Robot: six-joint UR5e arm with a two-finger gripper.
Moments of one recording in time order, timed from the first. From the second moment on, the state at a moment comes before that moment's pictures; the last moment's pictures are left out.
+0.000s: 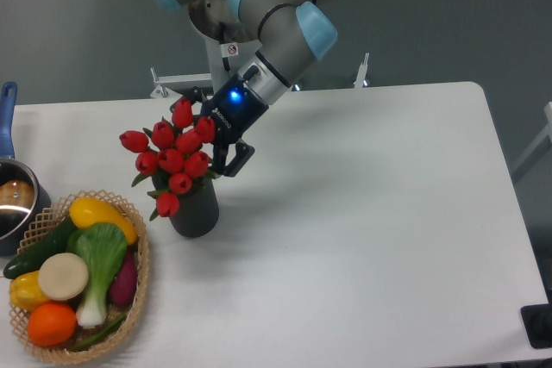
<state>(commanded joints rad) 2.58 -1.60 -2.18 -0.83 0.49 1.32</state>
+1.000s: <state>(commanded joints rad) 2.59 -1.56 -2.07 -0.84 0.47 1.06</state>
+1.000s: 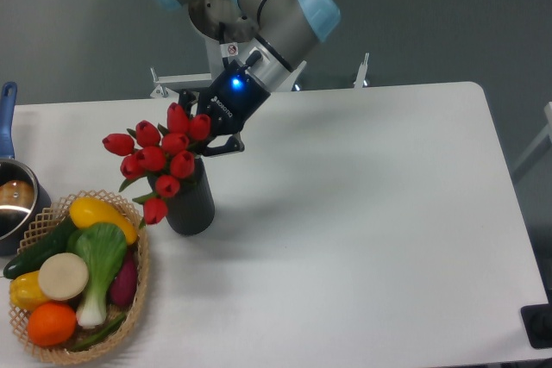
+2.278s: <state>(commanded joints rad) 2.75 -1.48 -1.89 -0.84 0.33 0.75</state>
